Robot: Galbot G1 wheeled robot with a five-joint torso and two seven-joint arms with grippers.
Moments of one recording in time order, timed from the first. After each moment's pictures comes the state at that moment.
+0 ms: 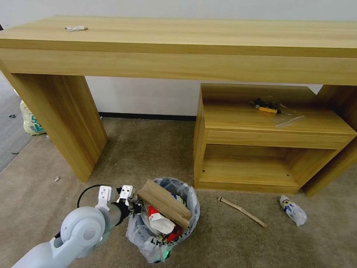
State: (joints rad) left arm 1.26 -0.76 -0.21 -2.17 -1.24 0.74 -0.49; right arm -2.00 1.04 0.70 1.27 0.38 0.23 -0.47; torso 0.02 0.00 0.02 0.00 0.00
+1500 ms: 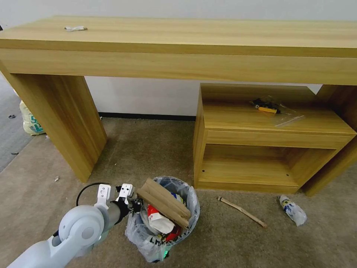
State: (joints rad) left arm 1.24 -0.74 -0.21 -2.18 -1.25 0.74 -0.49; right arm -2.06 1.05 0.80 1.51 0.34 0.20 -0.46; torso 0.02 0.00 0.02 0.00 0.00
